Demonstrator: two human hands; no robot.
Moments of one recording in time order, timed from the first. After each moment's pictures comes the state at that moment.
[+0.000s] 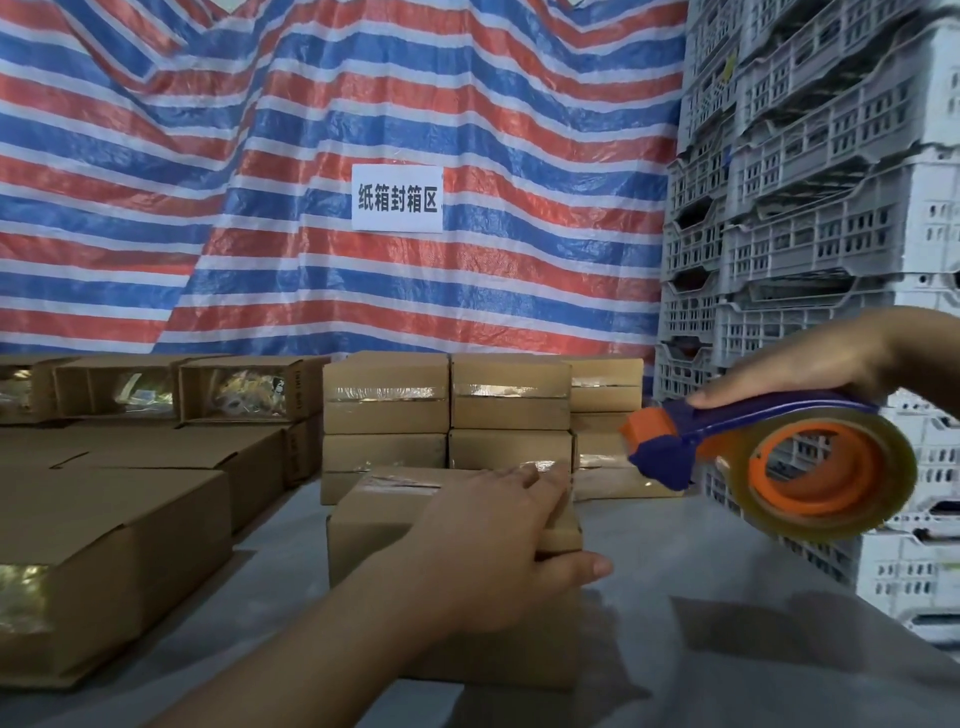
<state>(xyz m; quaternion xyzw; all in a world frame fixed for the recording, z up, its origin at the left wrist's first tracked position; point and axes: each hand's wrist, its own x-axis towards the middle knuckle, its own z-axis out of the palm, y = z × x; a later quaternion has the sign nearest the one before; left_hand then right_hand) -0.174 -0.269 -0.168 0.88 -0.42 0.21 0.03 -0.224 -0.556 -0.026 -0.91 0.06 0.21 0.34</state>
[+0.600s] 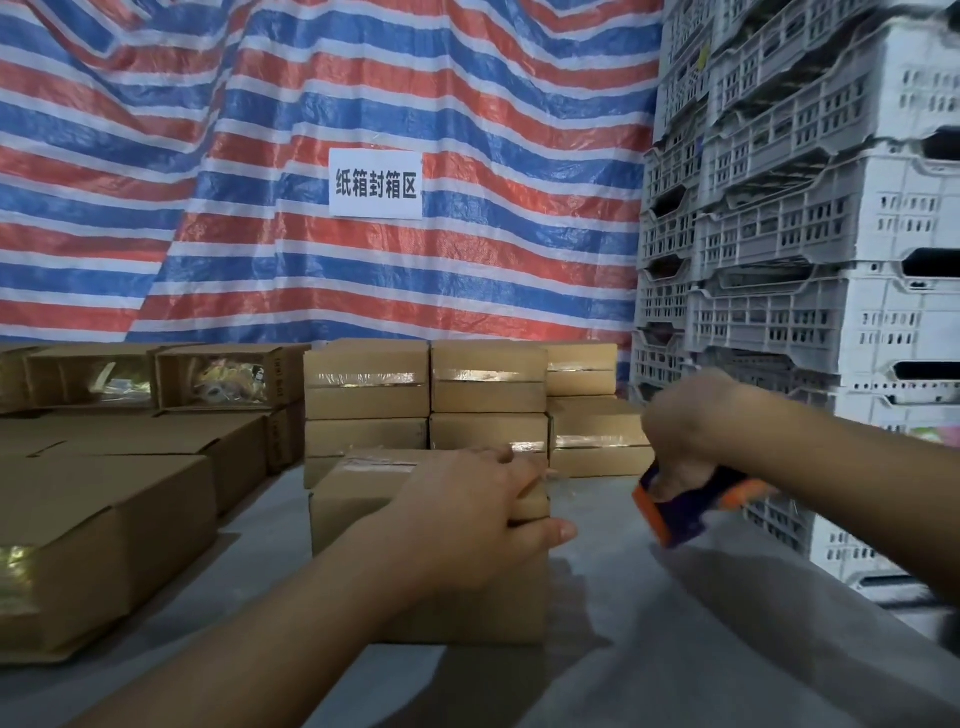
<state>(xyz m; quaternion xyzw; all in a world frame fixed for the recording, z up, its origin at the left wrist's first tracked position) -0.170 -0.269 -0.170 0.87 -0.43 0.23 0.05 -0.212 -0.487 -0.096 -0.91 0.12 0.01 -0.40</state>
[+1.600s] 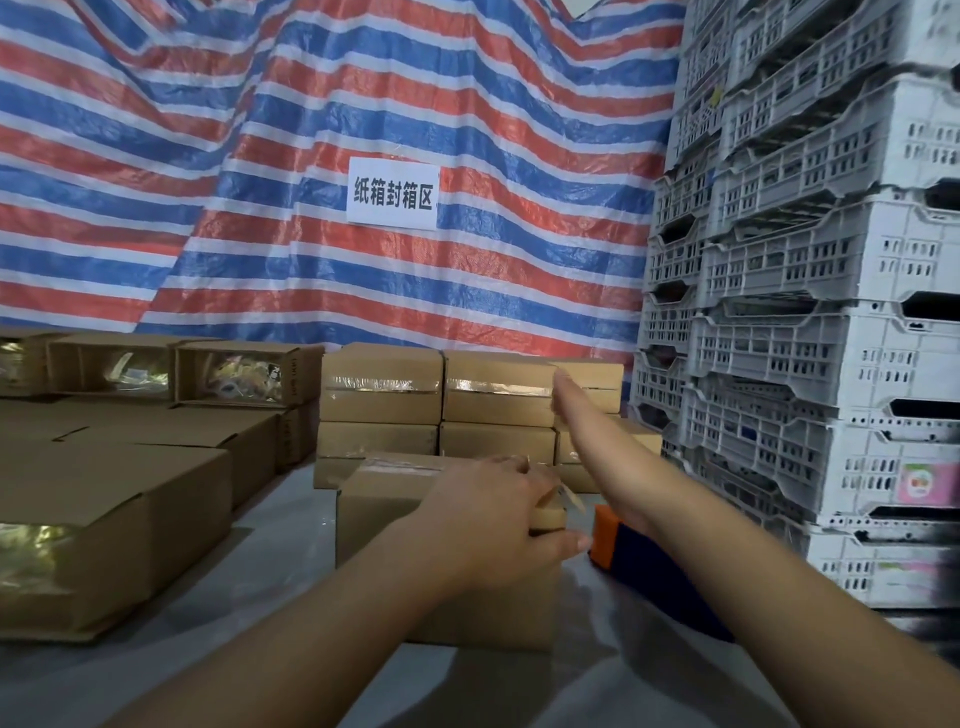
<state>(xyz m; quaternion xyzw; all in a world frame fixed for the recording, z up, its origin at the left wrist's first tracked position) -0.176 -0.272 -0.165 0.87 -0.42 0.25 0.03 -0.215 -0.403 -0.123 -0.82 0.02 -0.15 0.56</state>
